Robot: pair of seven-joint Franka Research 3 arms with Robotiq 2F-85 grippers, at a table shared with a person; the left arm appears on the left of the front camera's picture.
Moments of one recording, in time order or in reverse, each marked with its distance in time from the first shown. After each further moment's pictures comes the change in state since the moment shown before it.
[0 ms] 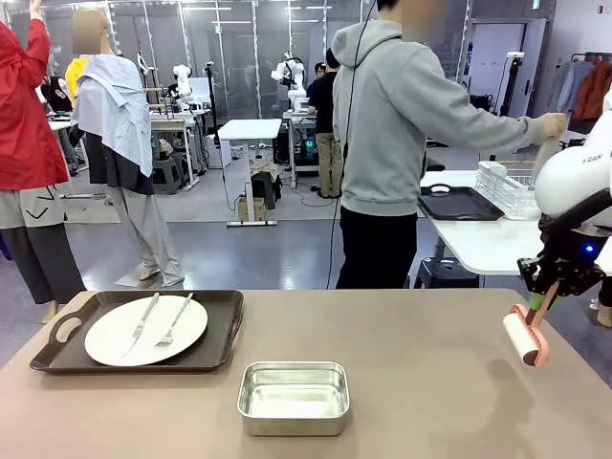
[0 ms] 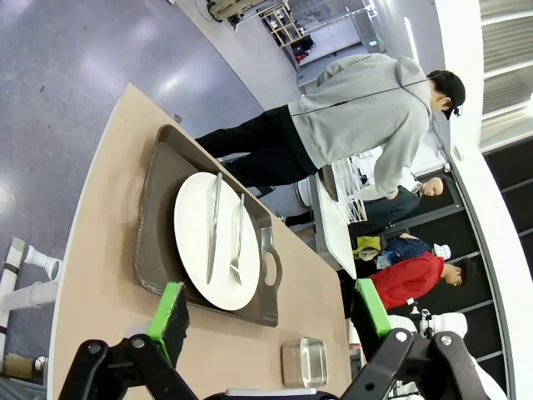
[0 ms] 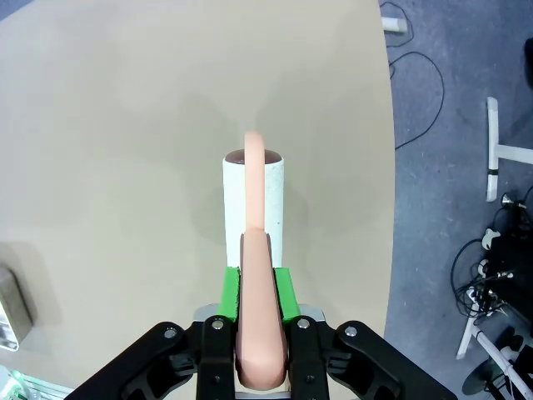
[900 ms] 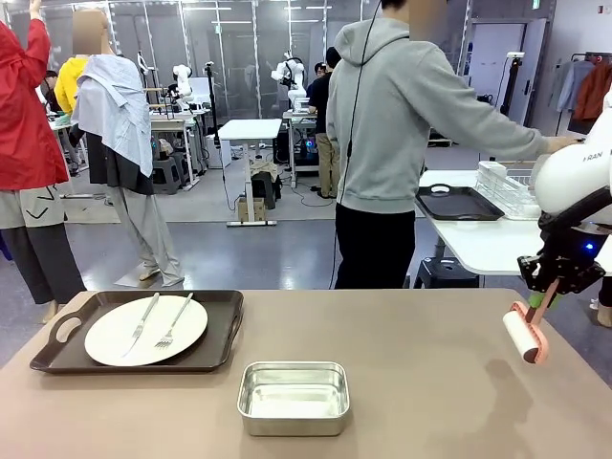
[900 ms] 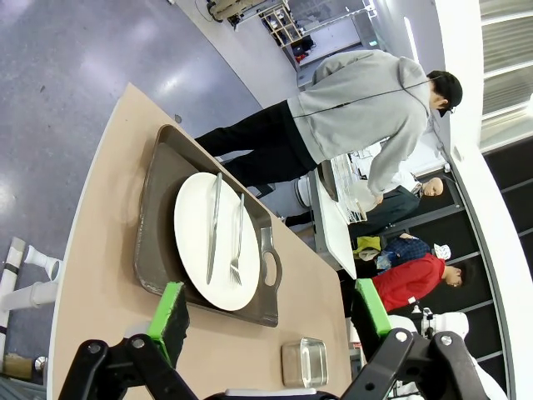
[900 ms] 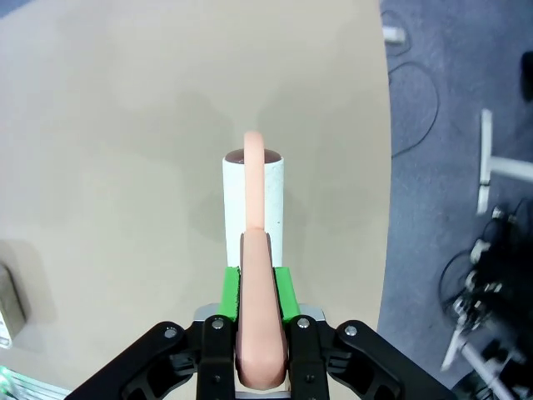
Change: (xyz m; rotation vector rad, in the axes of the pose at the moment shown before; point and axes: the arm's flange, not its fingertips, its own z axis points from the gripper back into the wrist) left arm 0.000 0.000 0.000 0.000 0.000 0.000; right arm 0.002 0.012 0.006 -0.020 -0.027 0.063
